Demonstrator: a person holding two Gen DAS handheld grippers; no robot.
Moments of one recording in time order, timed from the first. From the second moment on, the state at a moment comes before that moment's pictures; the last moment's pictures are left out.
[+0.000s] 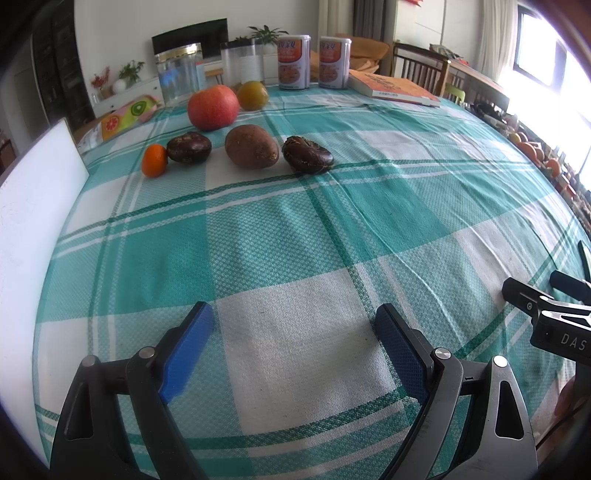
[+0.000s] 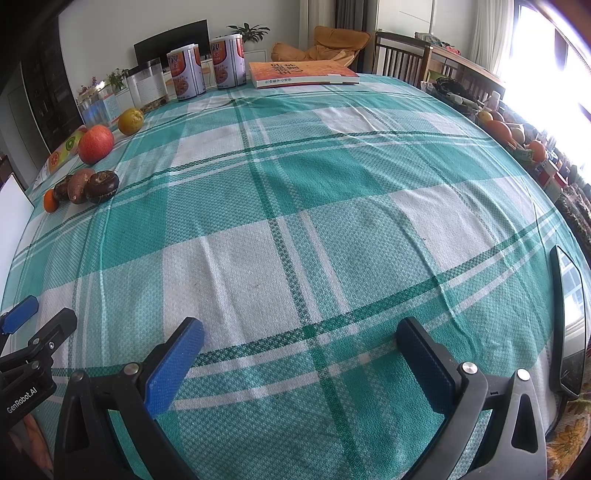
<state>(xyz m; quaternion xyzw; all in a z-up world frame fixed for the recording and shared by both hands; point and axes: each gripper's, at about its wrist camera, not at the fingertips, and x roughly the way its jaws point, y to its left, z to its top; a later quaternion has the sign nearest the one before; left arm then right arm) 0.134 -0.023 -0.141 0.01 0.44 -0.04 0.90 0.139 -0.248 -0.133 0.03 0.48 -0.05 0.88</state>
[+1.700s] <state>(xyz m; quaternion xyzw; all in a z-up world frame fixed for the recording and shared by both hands) 0.193 0.065 -0.113 -0.02 0.47 -0.01 0.88 0.140 -0.248 -0.134 0.03 0.48 -0.05 0.88</state>
